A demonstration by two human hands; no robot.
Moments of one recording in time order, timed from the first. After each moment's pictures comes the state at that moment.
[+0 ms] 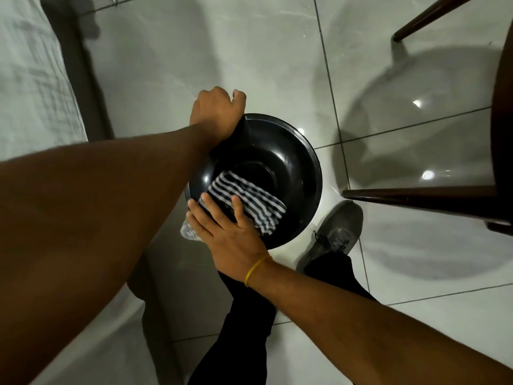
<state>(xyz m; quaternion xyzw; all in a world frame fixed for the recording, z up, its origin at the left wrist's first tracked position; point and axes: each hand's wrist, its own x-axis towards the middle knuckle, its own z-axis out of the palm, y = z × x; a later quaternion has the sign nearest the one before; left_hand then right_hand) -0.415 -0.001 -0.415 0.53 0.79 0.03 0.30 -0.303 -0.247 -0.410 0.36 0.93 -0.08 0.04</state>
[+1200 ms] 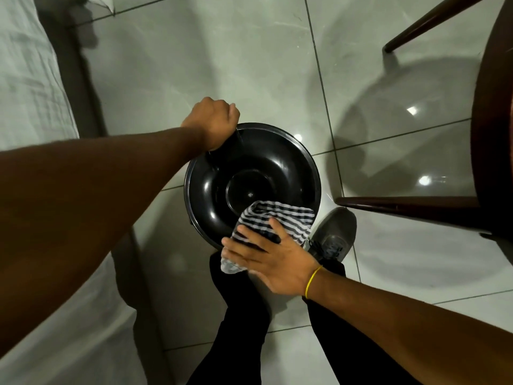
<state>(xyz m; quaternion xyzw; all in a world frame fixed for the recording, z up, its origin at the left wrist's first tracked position) -0.427 0.008 -0.423 0.69 0.66 -0.11 0.27 -0.174 -0.244 -0.428 0.22 0.98 -0.05 0.01</state>
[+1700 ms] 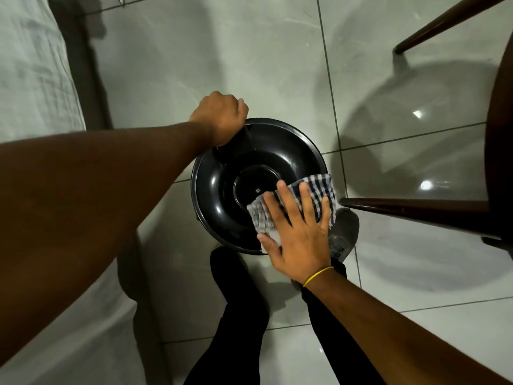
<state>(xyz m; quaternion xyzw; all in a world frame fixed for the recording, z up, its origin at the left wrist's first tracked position) -0.425 0.006 -0.414 0.70 0.65 -0.12 0.25 -0.172 -0.226 -0.422 0.54 0.83 -0.16 -0.02</state>
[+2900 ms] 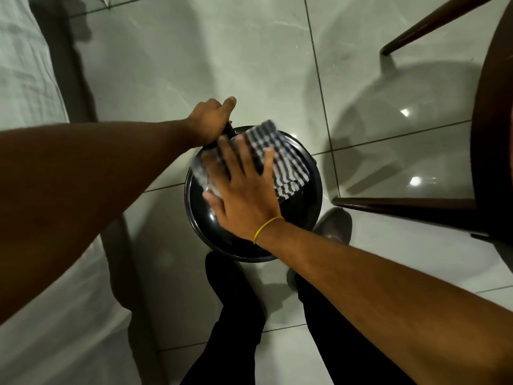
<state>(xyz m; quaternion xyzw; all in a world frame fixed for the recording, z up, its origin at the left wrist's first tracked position) -0.433 0.016 -0.439 0.52 0.73 -0.04 0.44 -0.277 -0.138 -0.397 0.49 0.85 -0.16 -0.04</state>
